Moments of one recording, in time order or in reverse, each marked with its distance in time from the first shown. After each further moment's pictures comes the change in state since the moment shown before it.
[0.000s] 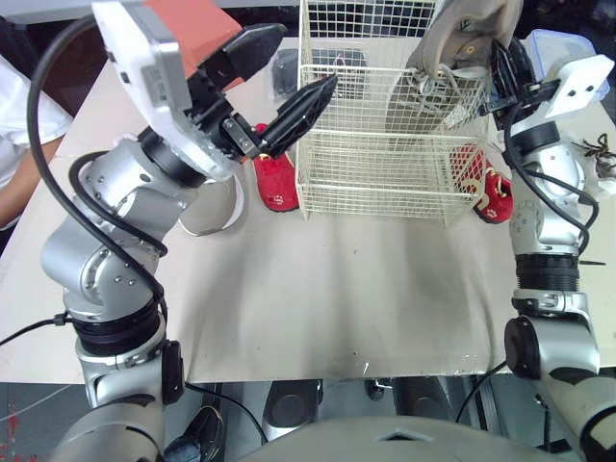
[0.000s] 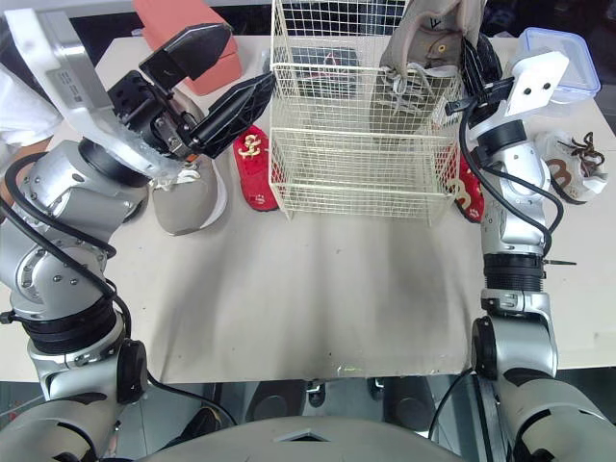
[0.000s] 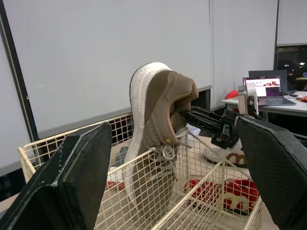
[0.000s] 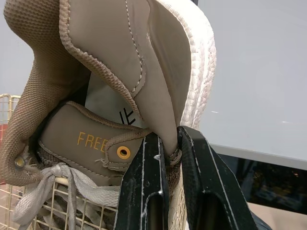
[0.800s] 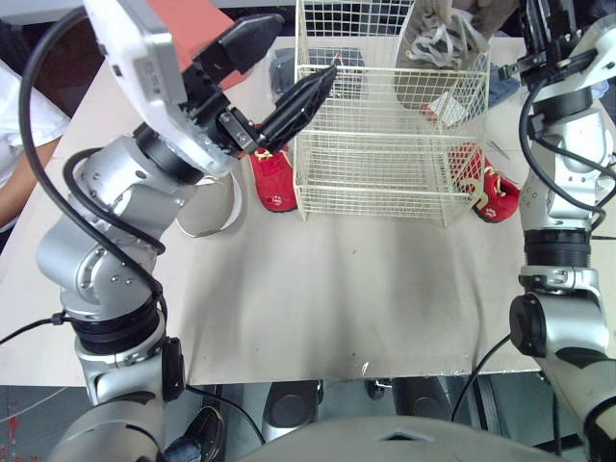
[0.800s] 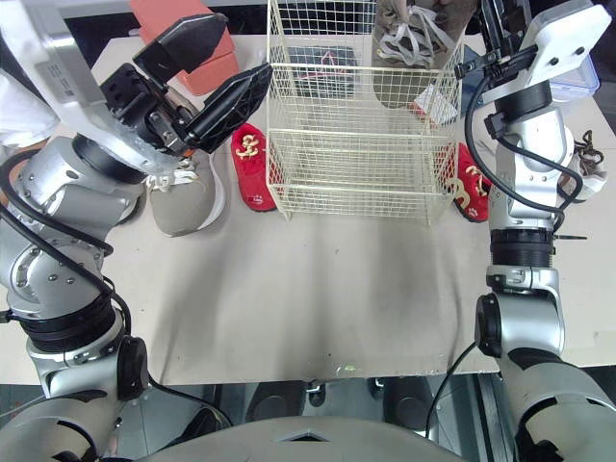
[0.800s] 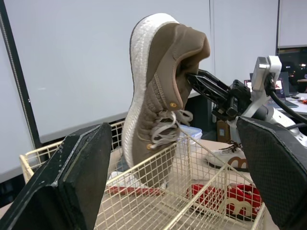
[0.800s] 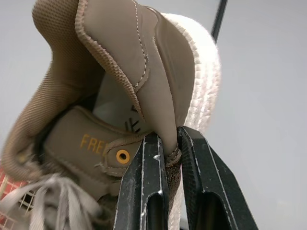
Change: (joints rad) left arm -0.015 -0.002 0.006 -0.013 -0.012 0.009 0.018; right arm -0.086 -0.028 -0.005 0.034 0.002 -0.244 0.068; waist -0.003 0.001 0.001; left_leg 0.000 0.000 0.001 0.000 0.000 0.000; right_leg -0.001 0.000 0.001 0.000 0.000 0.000
